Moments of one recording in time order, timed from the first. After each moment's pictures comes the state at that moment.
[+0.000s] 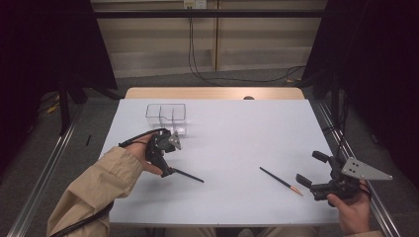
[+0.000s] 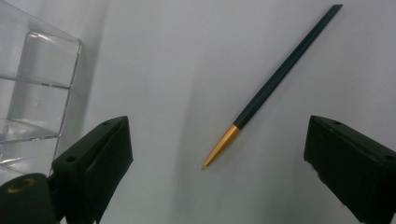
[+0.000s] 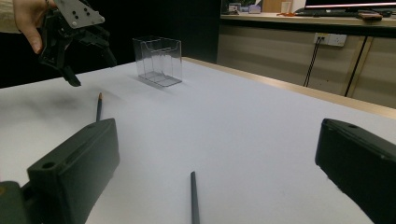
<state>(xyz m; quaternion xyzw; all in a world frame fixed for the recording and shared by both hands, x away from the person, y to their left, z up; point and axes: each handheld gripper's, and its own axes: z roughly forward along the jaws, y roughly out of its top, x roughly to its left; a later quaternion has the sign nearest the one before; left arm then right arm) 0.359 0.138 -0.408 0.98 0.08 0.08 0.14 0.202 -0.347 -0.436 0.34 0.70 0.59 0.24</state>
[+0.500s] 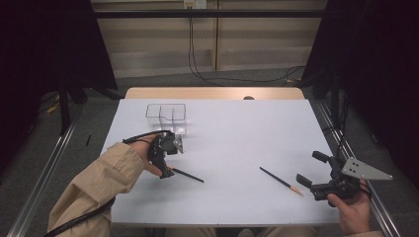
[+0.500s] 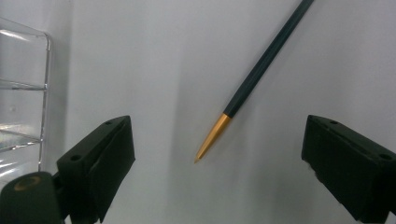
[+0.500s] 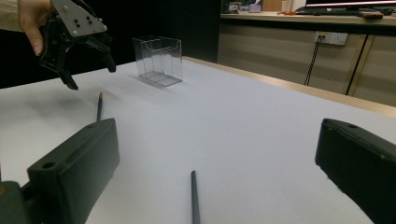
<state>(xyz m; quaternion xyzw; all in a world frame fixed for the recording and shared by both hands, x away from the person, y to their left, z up) 0.362 0.130 -0.412 0.99 0.04 0.05 0.10 0.203 -0.348 -0.437 0.34 0.70 0.59 0.24</state>
